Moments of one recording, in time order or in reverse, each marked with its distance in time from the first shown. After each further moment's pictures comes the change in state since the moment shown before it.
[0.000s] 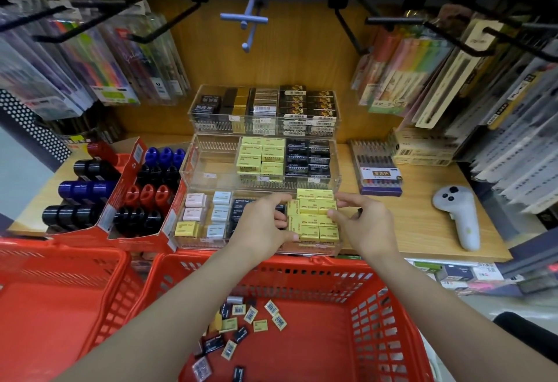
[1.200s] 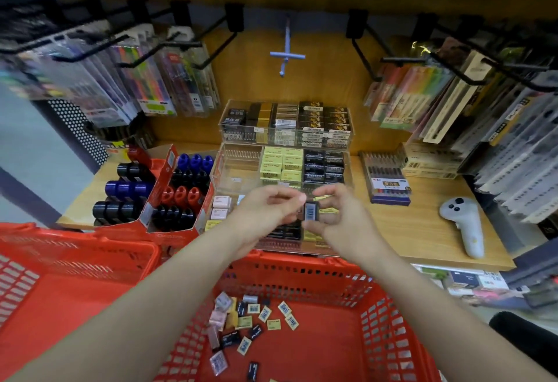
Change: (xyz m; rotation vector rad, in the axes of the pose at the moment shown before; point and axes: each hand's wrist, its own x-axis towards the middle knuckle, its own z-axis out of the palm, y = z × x) left_hand -0.034 0.022 -0.051 -0.599 -0.038 -0.034; right_hand -0.047 -0.085 0.014 0.096 -0.290 -0.066
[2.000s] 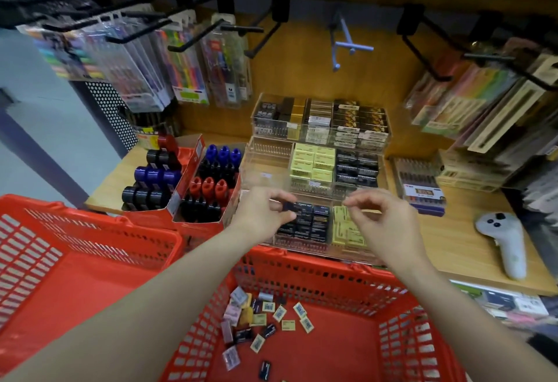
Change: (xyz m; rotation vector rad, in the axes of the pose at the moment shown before) left_hand 0.011 -0.029 -0.048 0.419 0.229 0.023; right_hand 0.010 0.011 0.000 -0.287 0.234 -0.308
